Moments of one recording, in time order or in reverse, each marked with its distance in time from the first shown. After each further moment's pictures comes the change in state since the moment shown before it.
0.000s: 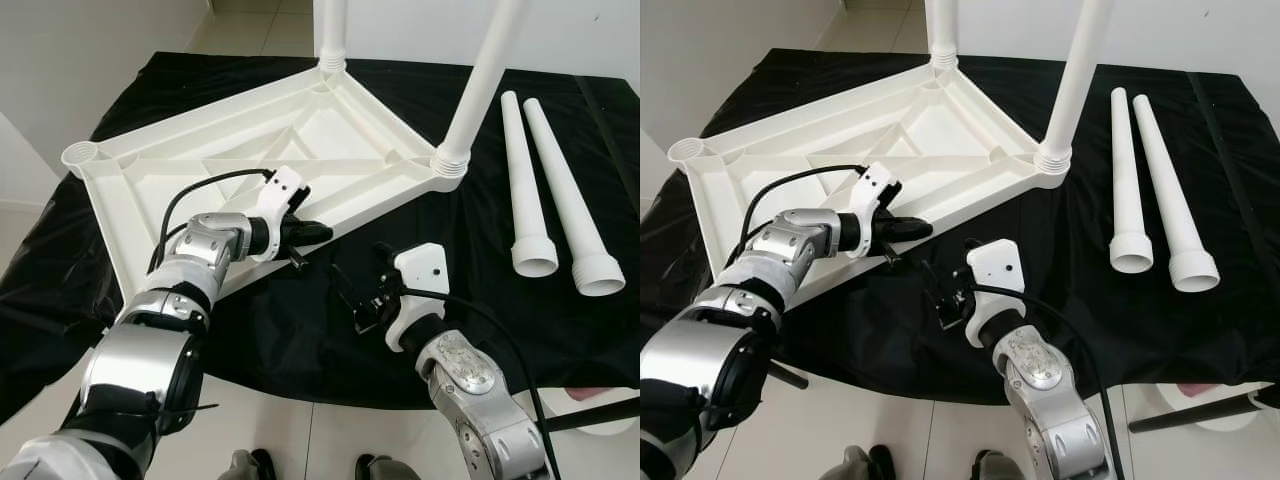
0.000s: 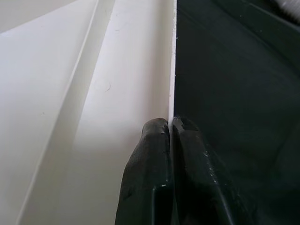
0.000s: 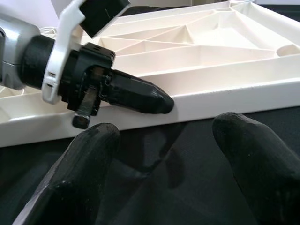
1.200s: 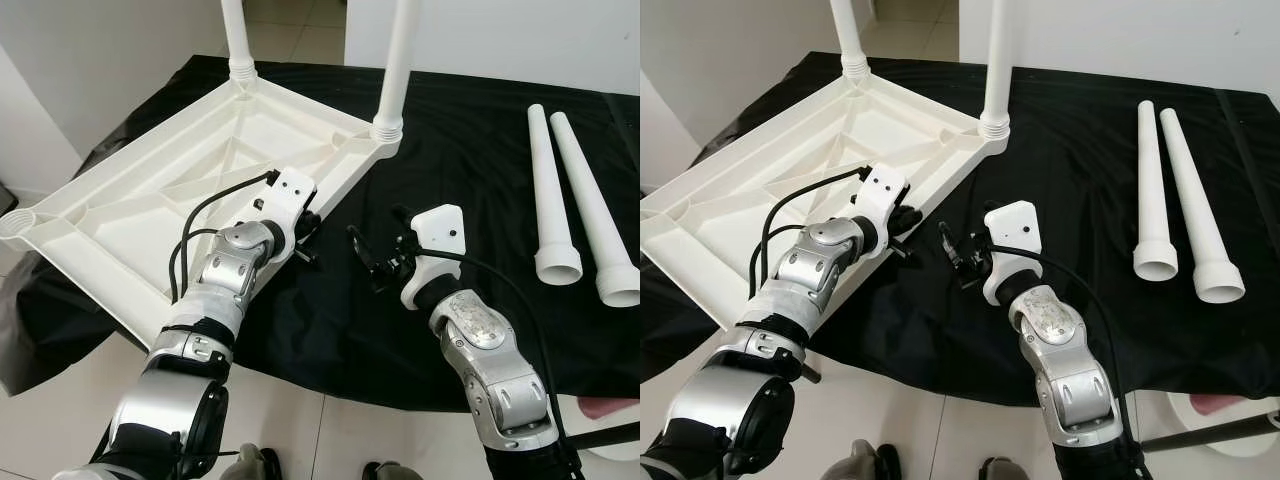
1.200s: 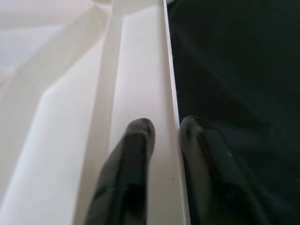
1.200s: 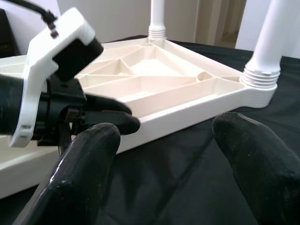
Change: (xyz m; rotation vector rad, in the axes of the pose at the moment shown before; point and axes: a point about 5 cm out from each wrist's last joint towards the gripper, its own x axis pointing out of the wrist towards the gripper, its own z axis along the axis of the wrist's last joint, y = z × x) left arm 0.014 -0.016 0.012 0.100 -0.073 0.405; right arm 0.023 -0.033 0.014 -0.106 -0.070 -0.052
